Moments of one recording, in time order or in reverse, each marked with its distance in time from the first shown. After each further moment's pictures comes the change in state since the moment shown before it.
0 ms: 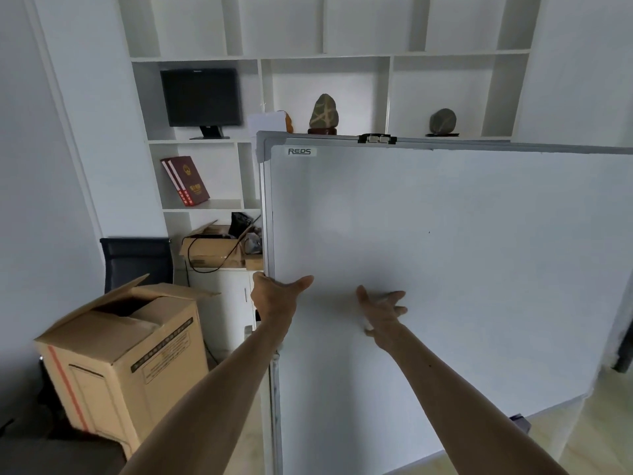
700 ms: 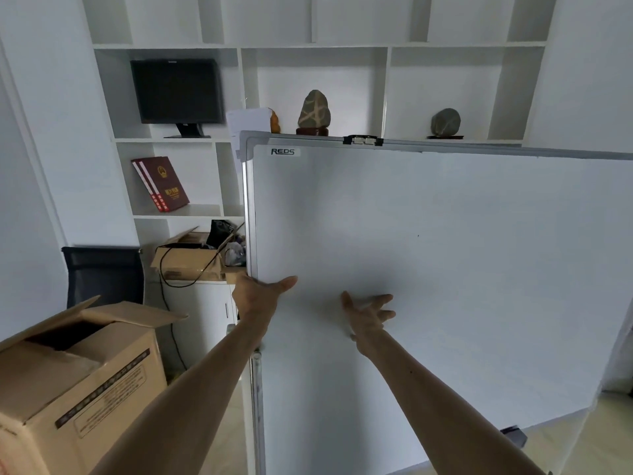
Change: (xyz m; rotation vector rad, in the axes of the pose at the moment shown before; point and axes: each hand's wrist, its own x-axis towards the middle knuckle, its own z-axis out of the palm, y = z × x) left_hand 0.128 -0.006 0.126 0.010 0.011 0.010; right_hand 0.168 -0.031 0.022 -0.006 -0.030 0.001
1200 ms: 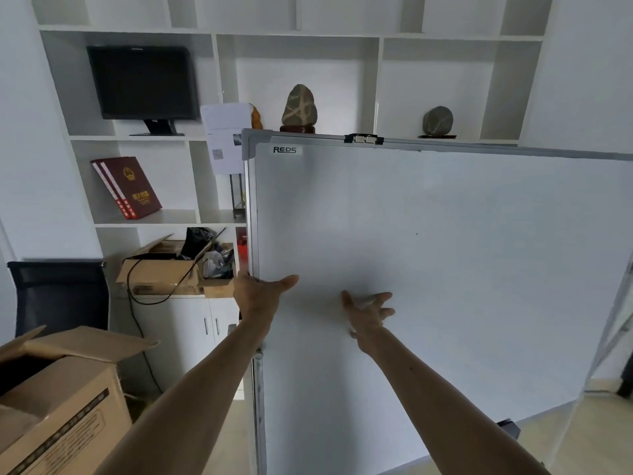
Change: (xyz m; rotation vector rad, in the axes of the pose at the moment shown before) left_hand 0.099 -0.010 0.076 -0.042 -0.052 0.040; right_hand 0.120 -0.022 0.027 -0.036 0.075 -0.006
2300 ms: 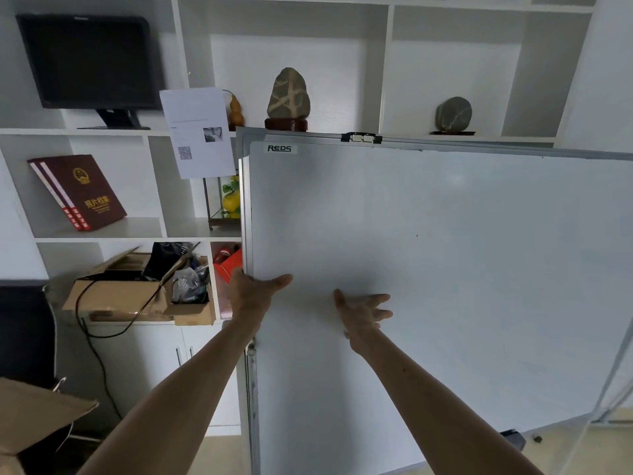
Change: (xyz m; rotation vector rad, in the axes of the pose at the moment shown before) left_hand 0.198 -0.031 0.149 0.001 -0.079 -0.003; right_hand 0.216 -0.061 0.063 0.012 0.096 0.057
